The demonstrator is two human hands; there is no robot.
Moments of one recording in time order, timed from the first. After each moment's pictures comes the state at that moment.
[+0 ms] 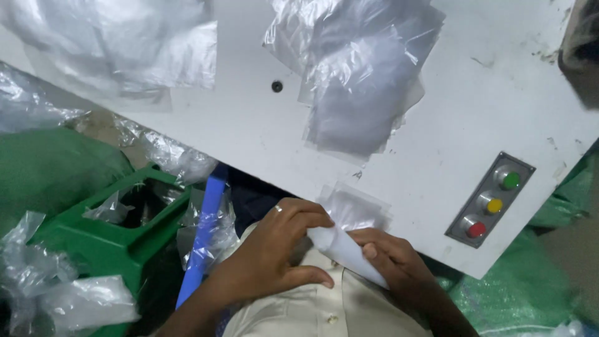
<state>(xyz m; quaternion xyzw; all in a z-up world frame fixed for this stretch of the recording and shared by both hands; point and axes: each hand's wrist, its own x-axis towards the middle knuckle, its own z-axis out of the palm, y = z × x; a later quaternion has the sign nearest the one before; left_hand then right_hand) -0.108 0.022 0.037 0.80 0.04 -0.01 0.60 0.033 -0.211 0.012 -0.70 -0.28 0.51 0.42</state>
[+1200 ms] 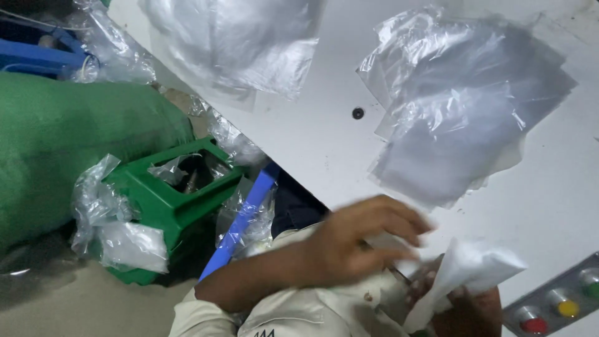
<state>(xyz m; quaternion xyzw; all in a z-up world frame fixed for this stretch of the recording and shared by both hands) -0.052 0.033 0.029 0.69 0.11 0.17 0.69 0.065 -0.217 -0.033 -0.42 0.11 0.50 0.75</state>
